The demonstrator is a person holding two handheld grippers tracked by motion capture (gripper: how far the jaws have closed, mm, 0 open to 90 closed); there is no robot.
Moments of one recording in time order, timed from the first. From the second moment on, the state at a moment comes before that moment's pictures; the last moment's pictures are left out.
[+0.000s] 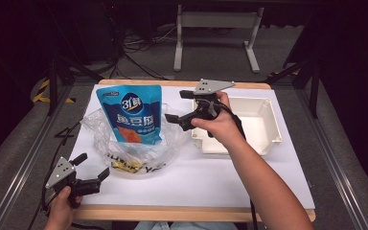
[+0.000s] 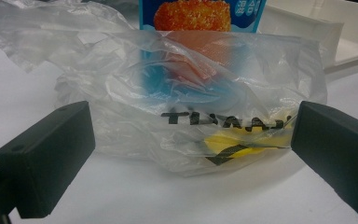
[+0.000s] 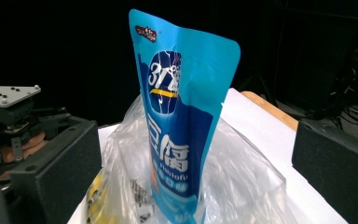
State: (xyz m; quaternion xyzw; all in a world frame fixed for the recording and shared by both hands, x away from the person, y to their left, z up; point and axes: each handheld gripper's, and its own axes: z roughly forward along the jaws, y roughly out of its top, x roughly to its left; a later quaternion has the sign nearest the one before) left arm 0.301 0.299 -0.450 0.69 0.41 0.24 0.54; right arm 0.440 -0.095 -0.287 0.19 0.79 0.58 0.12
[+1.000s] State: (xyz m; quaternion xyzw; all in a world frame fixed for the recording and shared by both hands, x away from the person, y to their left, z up) left arm 0.300 0.301 -0.448 0.69 0.41 0.24 0.55; right arm 0.479 -0.015 -0.357 0.20 0.79 0.57 0.11
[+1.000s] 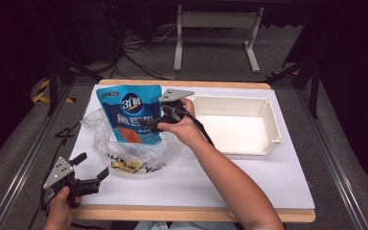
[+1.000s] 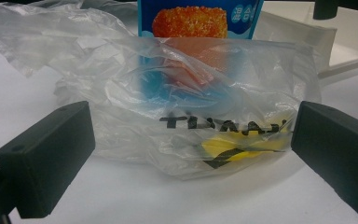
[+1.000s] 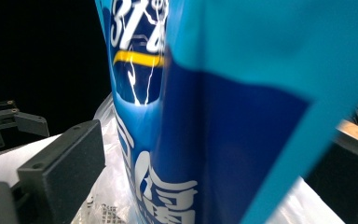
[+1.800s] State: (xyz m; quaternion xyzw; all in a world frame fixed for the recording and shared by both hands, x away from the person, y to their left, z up) left arm 0.300 0.301 -0.448 0.69 0.41 0.23 0.55; right arm 0.479 0.011 -0.391 0.18 0.81 0.54 0.14
